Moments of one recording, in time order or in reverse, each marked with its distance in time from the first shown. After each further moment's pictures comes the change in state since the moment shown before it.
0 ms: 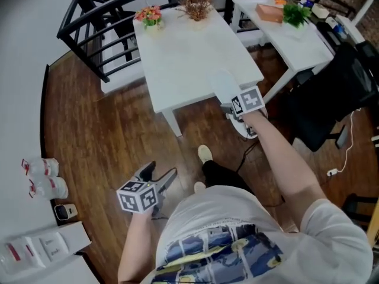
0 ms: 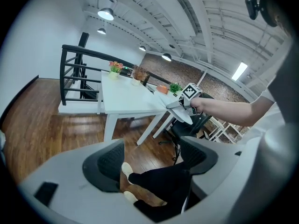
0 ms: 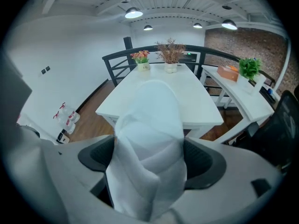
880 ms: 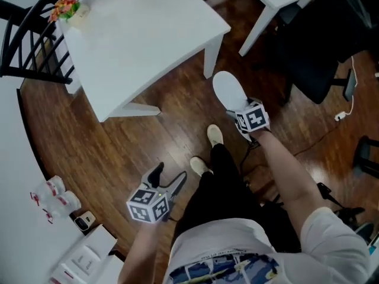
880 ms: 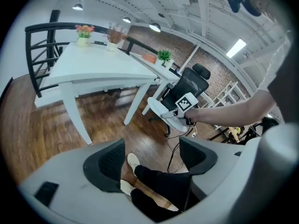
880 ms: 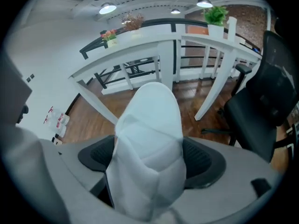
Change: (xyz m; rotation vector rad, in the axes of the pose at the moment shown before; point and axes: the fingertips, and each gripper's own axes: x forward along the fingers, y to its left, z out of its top) left arm 0.213 -0.083 -0.089 0.123 0.333 -0.106; right arm 0.127 -0.179 -0.274 0.218 0.074 -0.029
